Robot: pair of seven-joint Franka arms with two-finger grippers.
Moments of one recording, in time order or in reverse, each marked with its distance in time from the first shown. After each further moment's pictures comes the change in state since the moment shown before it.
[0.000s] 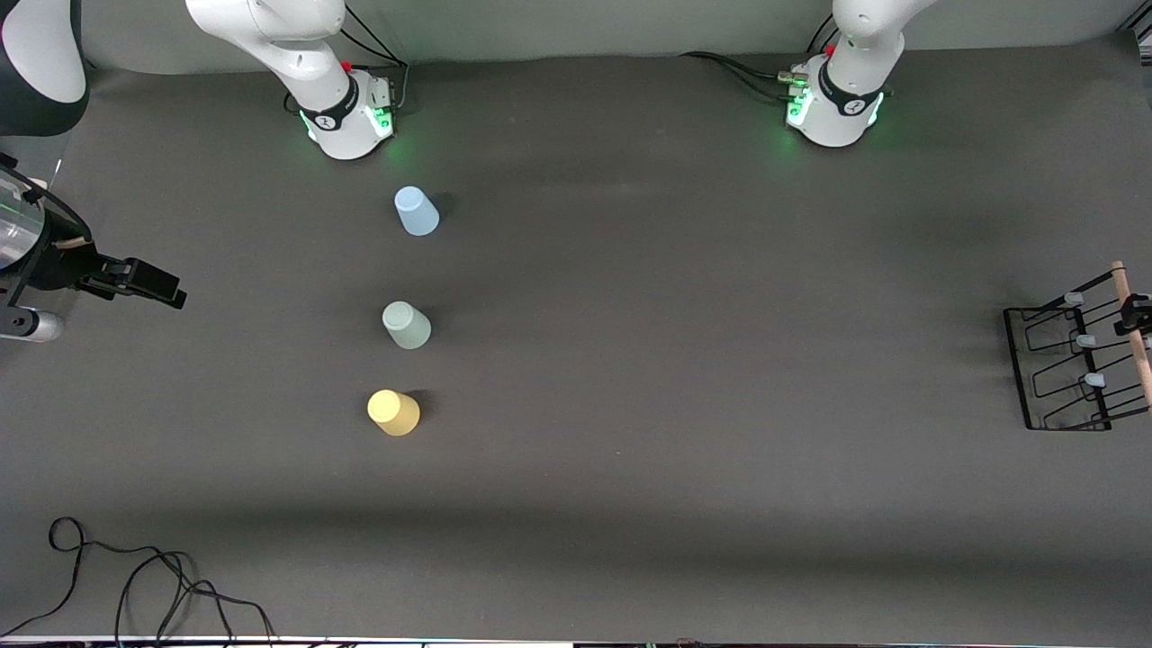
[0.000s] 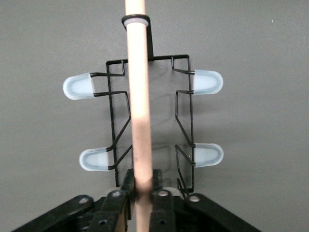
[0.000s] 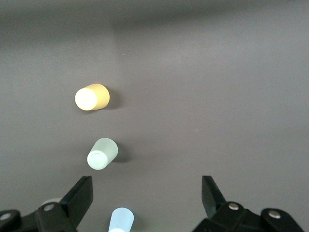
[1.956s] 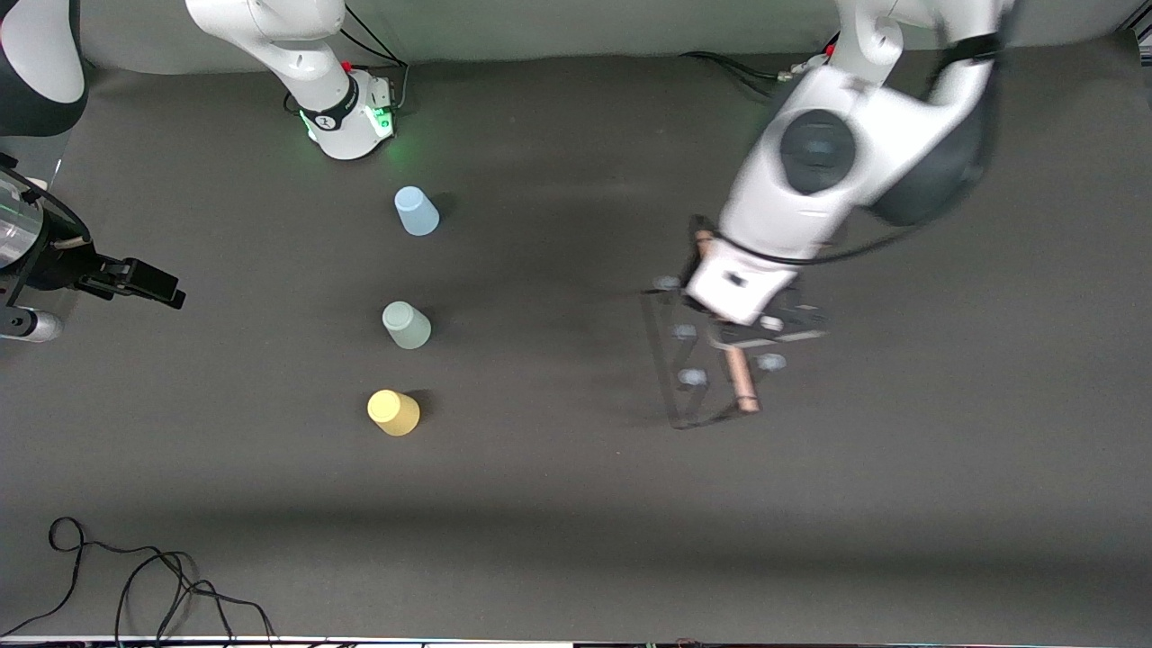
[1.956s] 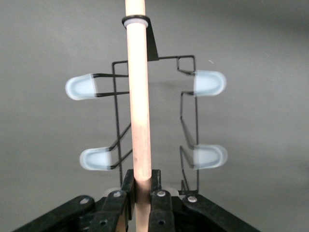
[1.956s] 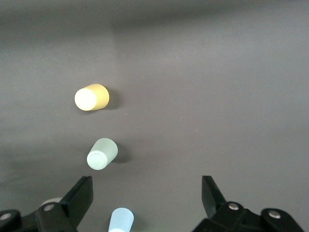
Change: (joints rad) left arm -1.134 0.008 -0.031 0.350 -0.006 -0.368 -1.437; right arm 0.000 0.000 -0.002 0.000 0.000 0.000 0.000
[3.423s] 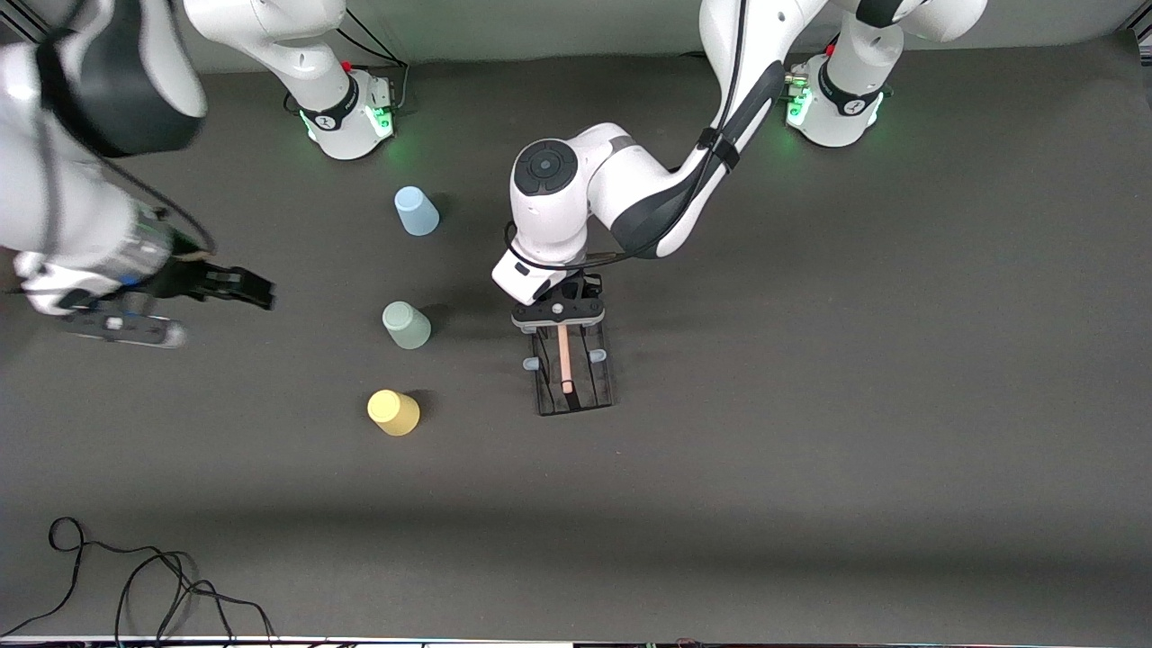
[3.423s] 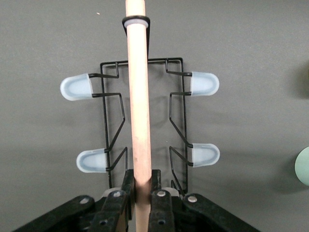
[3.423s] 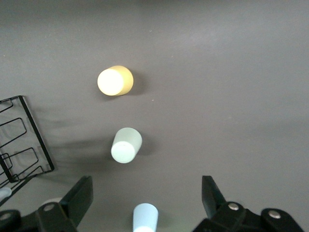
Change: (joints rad) left arm -0.268 0.336 0.009 0.182 0.105 0.223 -0.181; right arm 0.180 0.006 0.010 -0.171 0.004 0.128 0.201
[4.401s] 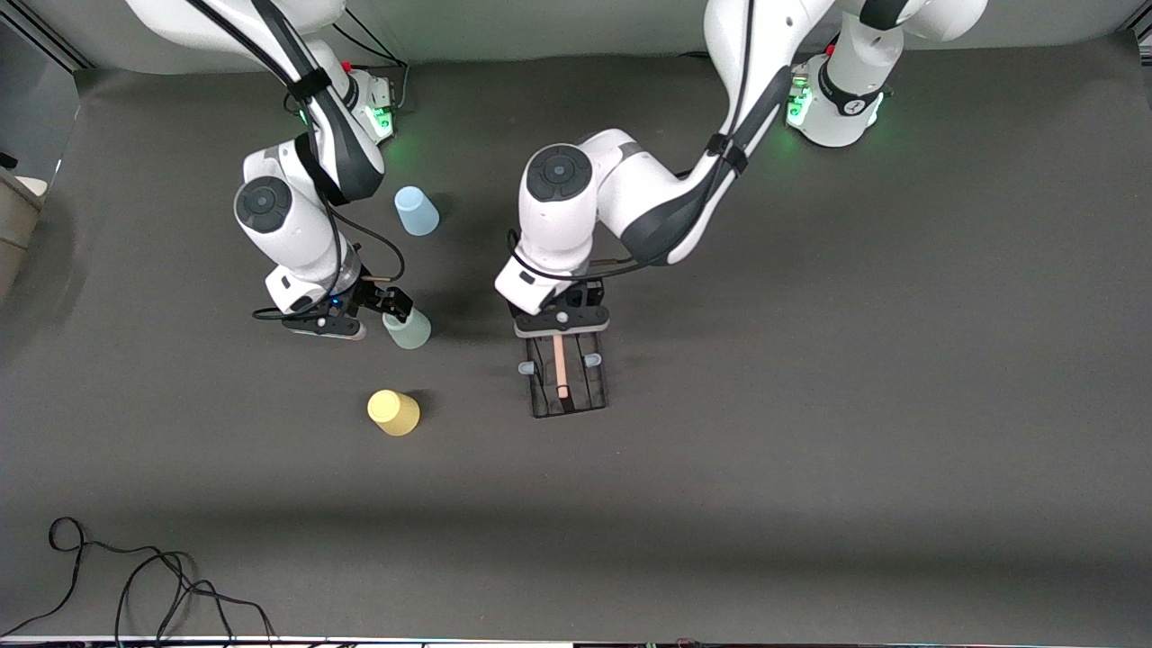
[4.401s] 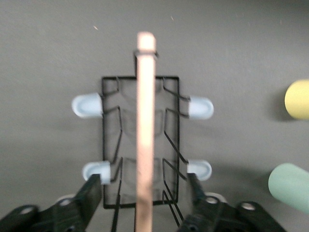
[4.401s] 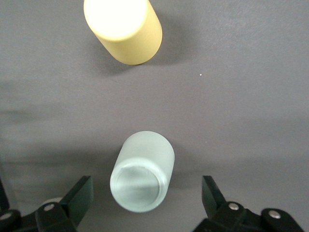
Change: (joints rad) left arm 0.029 -0.001 0.015 0.031 -0.048 0.029 -0.021; right arm 0.131 0.067 0.000 -0.622 0.000 0.811 0.112
